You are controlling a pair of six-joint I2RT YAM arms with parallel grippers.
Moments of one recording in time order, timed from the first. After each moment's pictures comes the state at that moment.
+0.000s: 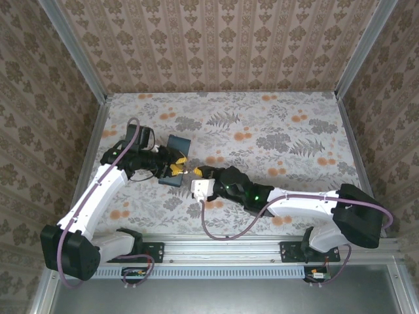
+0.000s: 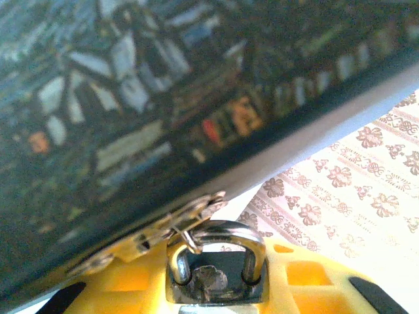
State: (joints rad) left arm -0.35 1.15 1.00 -0.78 0.67 -1.26; right arm 1.05 1.43 0.74 0.43 0.15 -0.86
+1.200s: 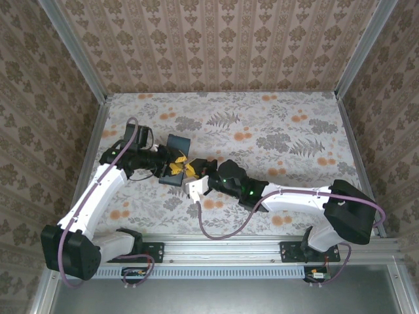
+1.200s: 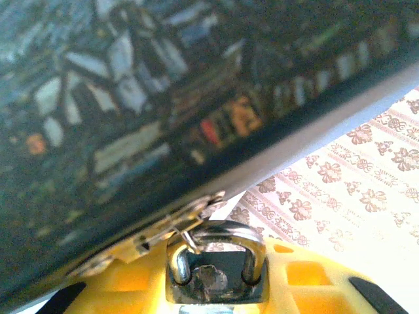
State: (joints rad) left arm -0.33 1.15 1.00 -0.77 0.71 -1.27; right arm 1.02 1.49 0.81 0.47 0.07 -1.14
